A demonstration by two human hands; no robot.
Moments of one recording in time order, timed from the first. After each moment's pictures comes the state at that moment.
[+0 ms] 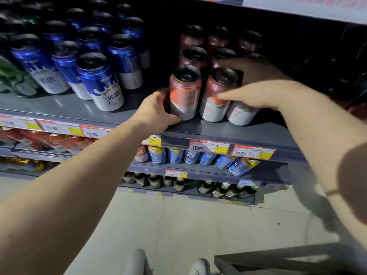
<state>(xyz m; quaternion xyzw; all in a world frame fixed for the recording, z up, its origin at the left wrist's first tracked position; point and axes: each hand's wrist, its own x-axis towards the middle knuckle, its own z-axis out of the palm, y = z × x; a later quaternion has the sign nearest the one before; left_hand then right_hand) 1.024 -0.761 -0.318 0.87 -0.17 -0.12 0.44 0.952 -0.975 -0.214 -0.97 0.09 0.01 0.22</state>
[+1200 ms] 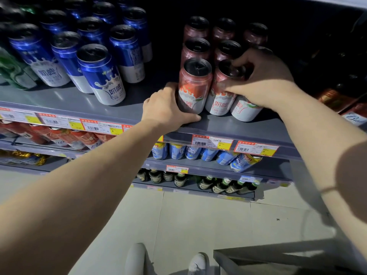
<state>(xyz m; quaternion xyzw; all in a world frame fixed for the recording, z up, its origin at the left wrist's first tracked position) 1.015 -0.779 -0.325 0.93 -0.17 -0.04 0.32 0.952 -0.977 -0.232 -0.96 0.14 -0.10 0.24</state>
